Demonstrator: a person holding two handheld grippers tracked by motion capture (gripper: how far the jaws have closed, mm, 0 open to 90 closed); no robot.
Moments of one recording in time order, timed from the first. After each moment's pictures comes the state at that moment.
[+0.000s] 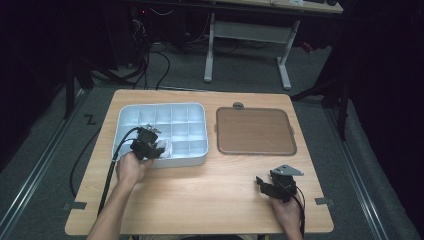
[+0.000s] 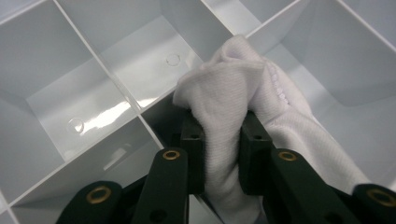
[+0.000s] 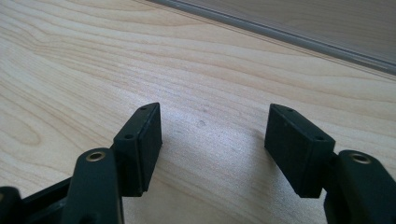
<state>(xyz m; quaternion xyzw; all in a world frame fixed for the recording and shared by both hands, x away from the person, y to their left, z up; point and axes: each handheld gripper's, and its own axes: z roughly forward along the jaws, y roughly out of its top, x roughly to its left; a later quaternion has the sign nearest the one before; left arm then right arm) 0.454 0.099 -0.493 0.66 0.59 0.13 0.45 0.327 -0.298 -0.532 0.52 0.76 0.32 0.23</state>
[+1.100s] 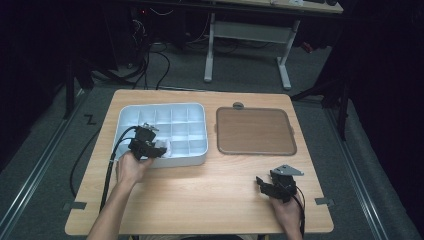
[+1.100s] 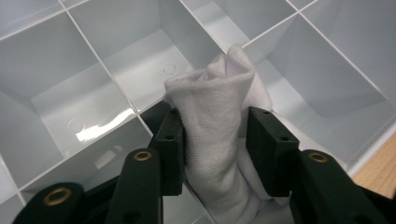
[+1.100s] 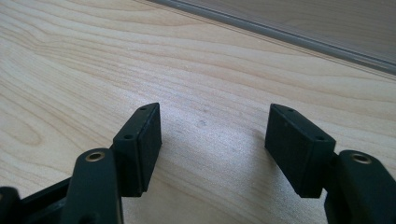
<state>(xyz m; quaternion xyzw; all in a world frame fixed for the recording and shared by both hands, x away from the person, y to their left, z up) 0.451 0.105 -0.477 0.63 0.60 0.11 0.47 0.327 -0.298 -0.531 0.52 0.76 0.32 0.23</state>
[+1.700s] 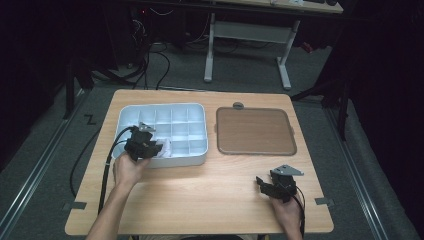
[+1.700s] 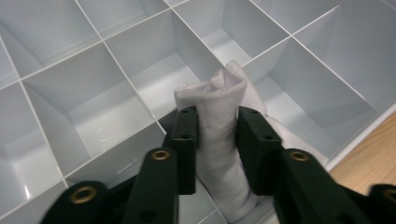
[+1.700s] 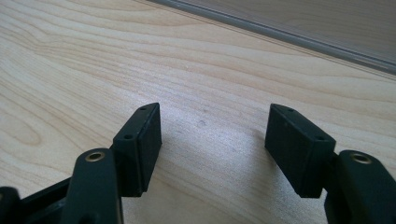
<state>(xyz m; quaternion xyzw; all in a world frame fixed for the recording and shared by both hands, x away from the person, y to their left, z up) 0.438 0.108 -0.465 0.63 0.57 0.16 0.50 0.327 -0.298 -0.531 0.52 0.76 0.32 0.23</state>
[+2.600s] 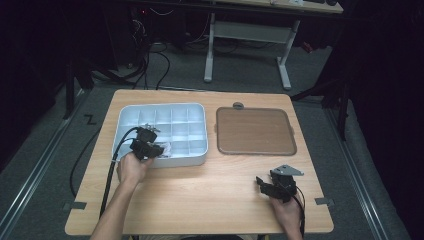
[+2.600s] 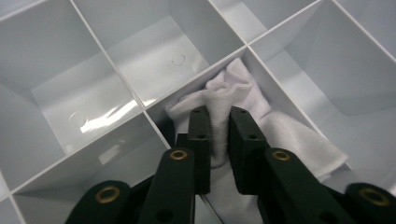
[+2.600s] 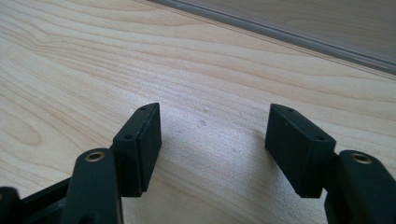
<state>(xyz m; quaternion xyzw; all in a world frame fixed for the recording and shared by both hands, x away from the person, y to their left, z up) 0.455 0.102 -0.488 0.64 0.60 0.12 0.46 0.327 -0.298 -0.531 0.52 0.76 0.32 0.23</state>
